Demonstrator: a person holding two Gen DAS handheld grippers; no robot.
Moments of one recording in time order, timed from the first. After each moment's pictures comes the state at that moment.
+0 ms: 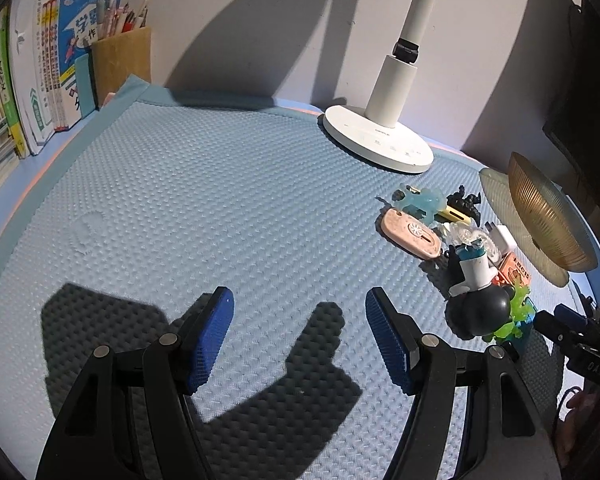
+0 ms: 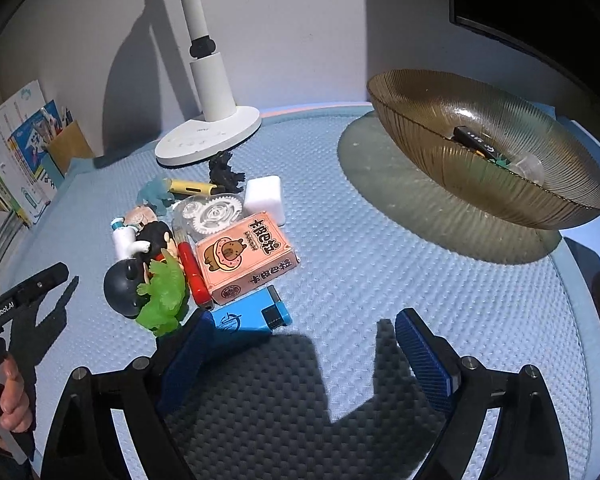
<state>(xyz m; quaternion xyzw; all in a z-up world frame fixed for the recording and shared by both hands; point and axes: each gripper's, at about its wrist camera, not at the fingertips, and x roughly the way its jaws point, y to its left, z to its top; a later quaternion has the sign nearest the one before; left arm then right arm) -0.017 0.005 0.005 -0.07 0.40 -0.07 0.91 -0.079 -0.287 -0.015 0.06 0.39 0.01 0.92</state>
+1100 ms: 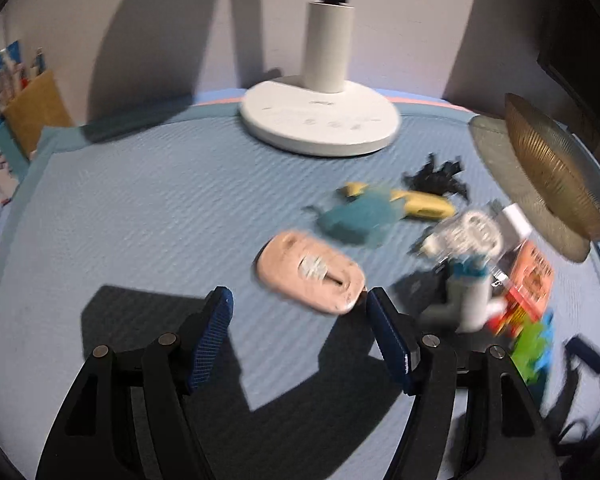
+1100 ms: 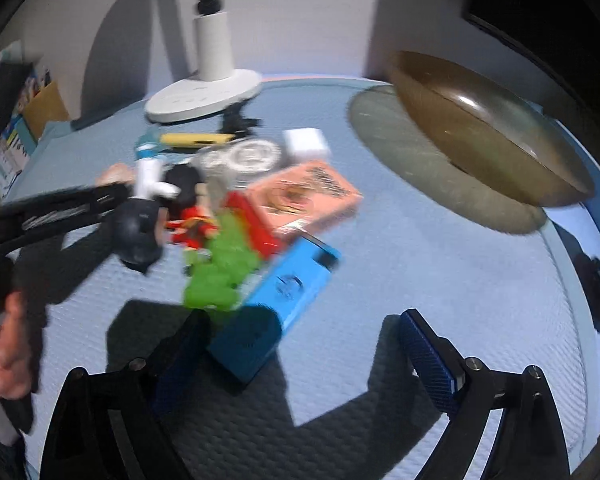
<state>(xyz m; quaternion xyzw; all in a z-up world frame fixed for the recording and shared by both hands) 0.041 -0.062 0.002 0.03 0.45 -0.09 0.89 -0.079 -0.253 -0.024 0.03 0.44 -0.06 0.90</state>
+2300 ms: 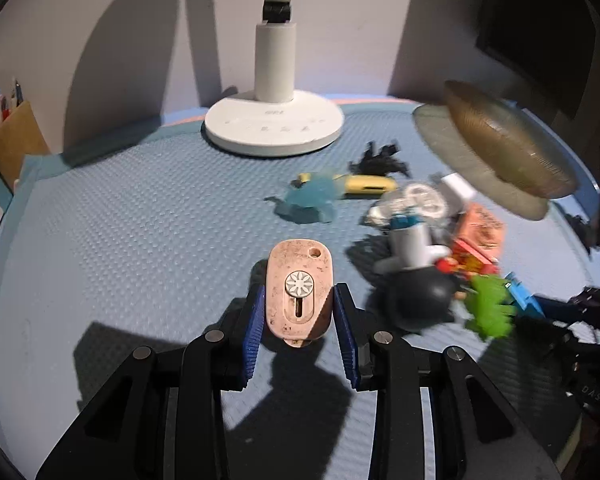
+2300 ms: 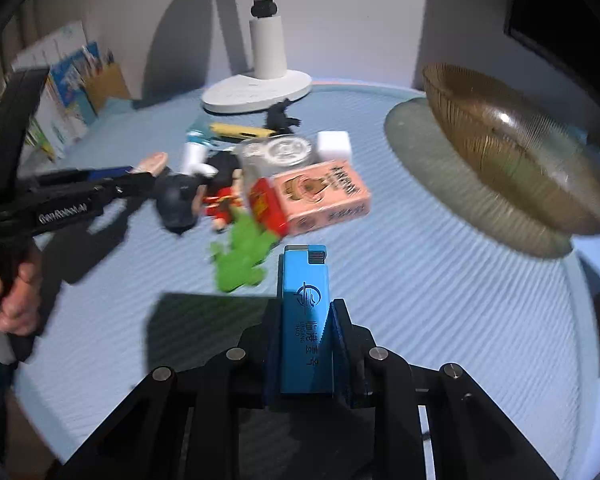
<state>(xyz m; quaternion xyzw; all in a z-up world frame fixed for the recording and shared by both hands) 0.003 -0.071 0.013 0.05 0.41 -0.18 0.89 -0.099 -0.271 -0.017 0.01 0.43 0.08 0.90</state>
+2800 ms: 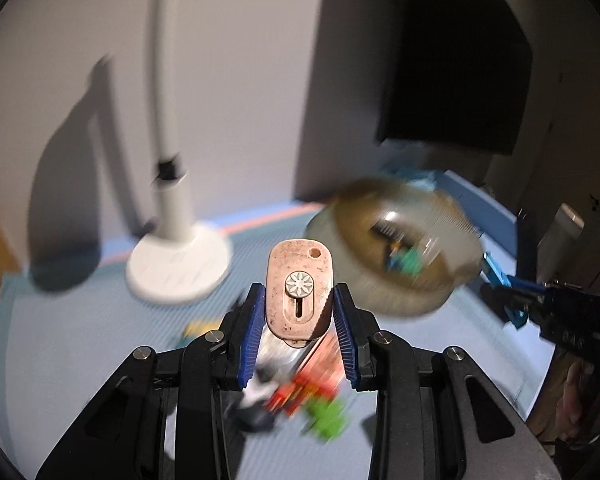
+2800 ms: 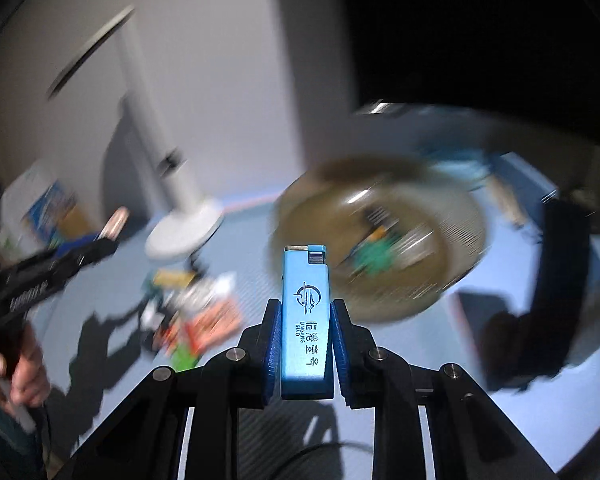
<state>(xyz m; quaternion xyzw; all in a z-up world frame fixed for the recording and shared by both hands) -0.010 -0.169 0.137 0.05 0.30 -0.28 0.91 -0.131 -0.388 0.097 0.11 0.31 -0.04 0.94</state>
